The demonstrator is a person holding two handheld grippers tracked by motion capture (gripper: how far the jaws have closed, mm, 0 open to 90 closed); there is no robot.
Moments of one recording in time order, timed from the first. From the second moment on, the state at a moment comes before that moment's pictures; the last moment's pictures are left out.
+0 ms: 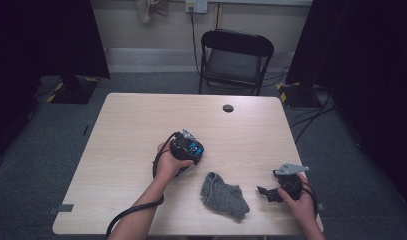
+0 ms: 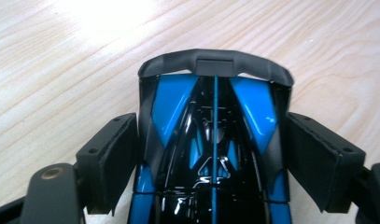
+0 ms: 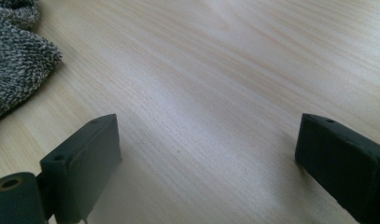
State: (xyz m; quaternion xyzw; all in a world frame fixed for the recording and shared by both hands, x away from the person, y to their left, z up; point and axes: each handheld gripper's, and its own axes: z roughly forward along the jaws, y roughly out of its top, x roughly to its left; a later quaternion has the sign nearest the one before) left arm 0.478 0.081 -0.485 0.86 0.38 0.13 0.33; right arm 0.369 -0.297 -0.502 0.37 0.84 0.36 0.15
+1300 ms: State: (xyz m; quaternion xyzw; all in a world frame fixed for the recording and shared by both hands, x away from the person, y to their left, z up) left arm 0.428 0.146 -0.481 0.85 0.36 0.11 0.36; right arm 0.369 -0.297 -0.502 0.37 0.84 0.36 0.15
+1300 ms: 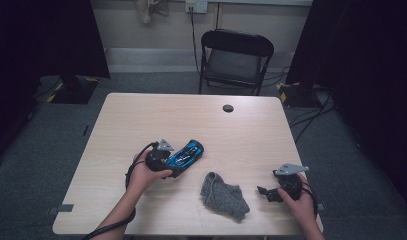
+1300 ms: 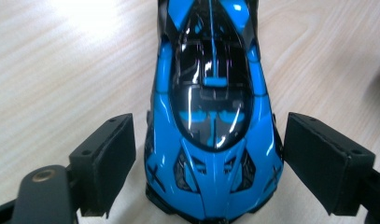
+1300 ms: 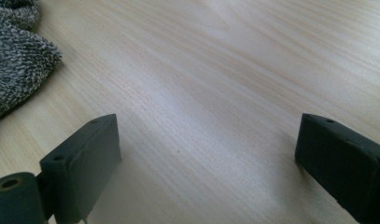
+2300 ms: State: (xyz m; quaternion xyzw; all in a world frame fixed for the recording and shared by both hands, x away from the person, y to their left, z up) left arm 0.415 0.155 -0.500 0.85 0.33 0.14 0.38; right arm 0.369 -0.297 -0.502 0.37 0.84 0.36 0.15
